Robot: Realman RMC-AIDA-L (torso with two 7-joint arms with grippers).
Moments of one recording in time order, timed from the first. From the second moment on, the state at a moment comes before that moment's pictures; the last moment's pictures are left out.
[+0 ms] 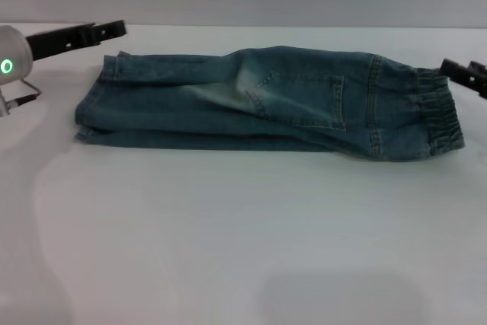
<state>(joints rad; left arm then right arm) -0.66 -2.05 0.79 0.69 2.03 0.80 -2.06 0.45 2.04 -0.59 -0.62 -1.79 -1.14 1.67</state>
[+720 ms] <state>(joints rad) -0.59 -2.06 0.79 0.63 1.56 1.05 -1.60 0.75 1.83 -0.62 -0.86 -2.69 -1.74 2.19</state>
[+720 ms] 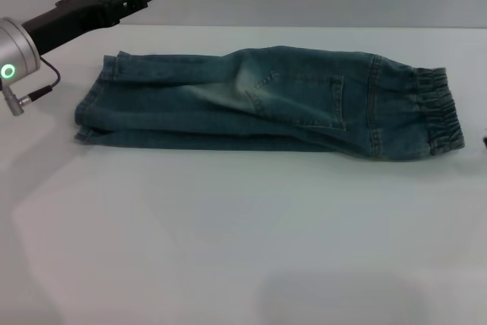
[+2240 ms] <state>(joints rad) -0.57 -2.06 0.79 0.59 1.54 1.09 -1.60 0.75 2.06 -0.72 -0.88 -2.76 -1.29 2.16</state>
